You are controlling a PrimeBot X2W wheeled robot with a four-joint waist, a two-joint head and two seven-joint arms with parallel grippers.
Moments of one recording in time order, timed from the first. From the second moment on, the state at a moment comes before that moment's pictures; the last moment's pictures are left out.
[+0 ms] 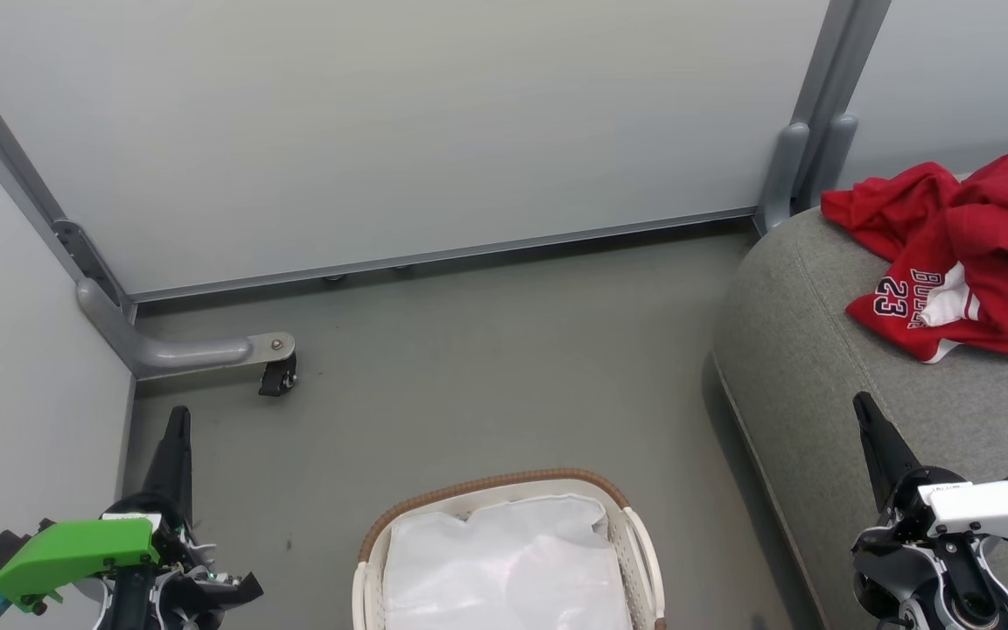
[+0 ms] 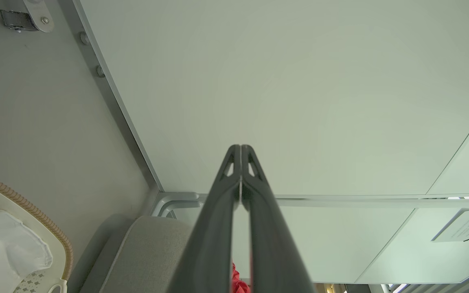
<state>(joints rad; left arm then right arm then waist) -0.10 0.05 0.12 0.25 -1.61 -0.13 0.11 -0.10 -0.05 -0.11 0.25 1.61 0.13 0.12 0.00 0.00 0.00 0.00</state>
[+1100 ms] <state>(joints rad) -0.10 0.05 0.12 0.25 -1.61 -0.13 0.11 -0.10 -0.05 -0.11 0.25 1.61 0.13 0.12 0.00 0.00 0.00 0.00</state>
